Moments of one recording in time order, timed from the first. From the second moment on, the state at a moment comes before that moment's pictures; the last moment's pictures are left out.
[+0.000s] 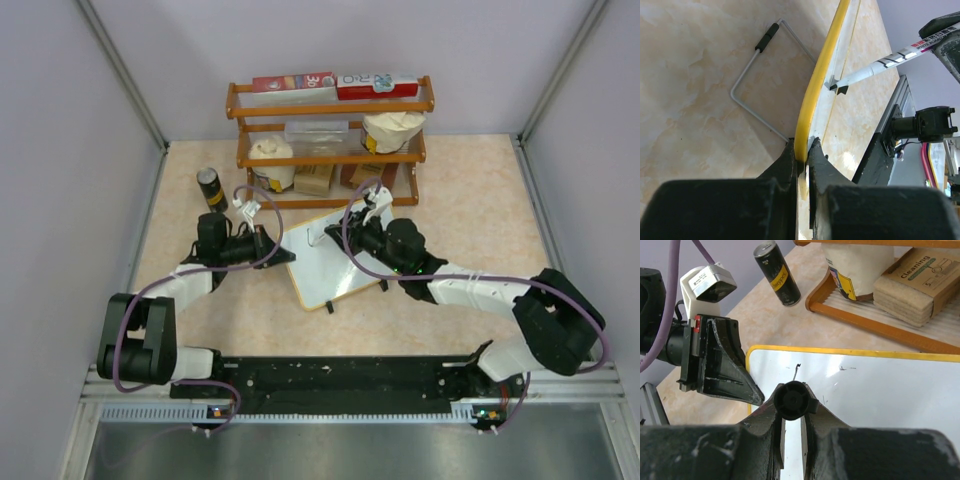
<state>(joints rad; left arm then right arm) -0.10 1.35 0.56 0.22 0.92 -0.41 0.80 1.43 0.69 0.68 -0.02 0.39</state>
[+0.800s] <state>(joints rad) -0.10 1.32 0.51 0.28 0.92 -0.43 0.80 1.42 0.83 0.57 0.00 0.39</state>
